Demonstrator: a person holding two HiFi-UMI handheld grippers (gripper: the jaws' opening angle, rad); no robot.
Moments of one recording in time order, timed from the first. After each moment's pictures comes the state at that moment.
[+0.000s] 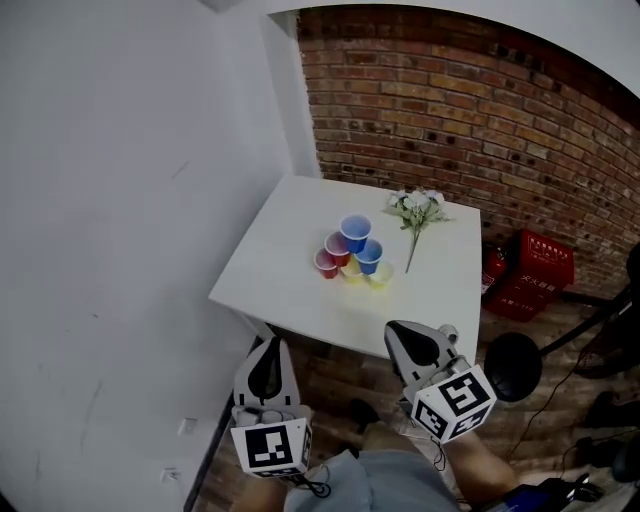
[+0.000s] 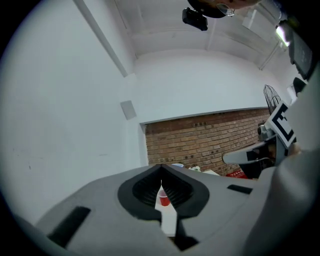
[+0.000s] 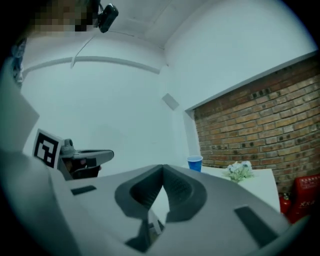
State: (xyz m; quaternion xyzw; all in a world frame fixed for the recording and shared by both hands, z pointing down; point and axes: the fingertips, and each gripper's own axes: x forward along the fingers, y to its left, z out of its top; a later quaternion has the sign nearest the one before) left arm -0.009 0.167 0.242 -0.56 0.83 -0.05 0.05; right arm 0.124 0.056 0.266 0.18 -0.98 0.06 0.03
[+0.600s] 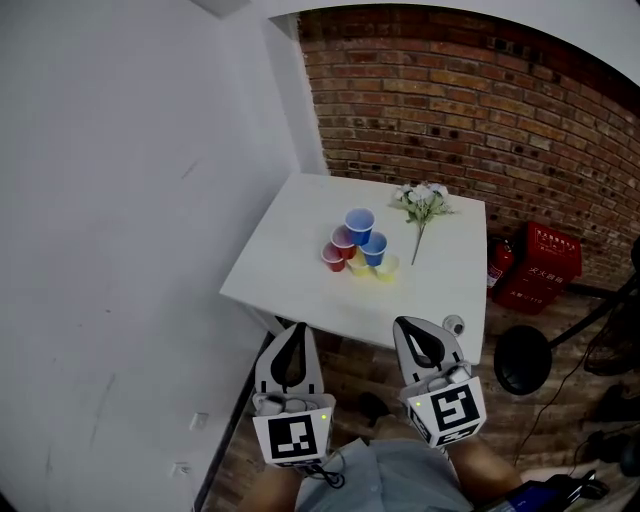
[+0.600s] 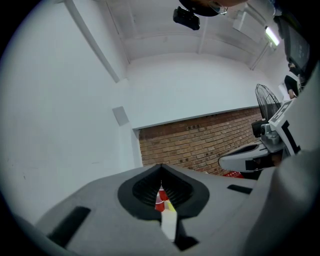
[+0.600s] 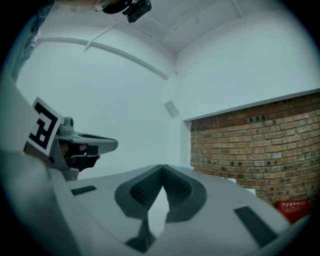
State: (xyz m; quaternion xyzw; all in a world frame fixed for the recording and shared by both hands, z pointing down) left arm 0.030 0.152 0.221 -0.58 0.81 -0.05 0.06; right arm 0.144 0.071 0.250 0.23 -0.97 -0.04 0.02
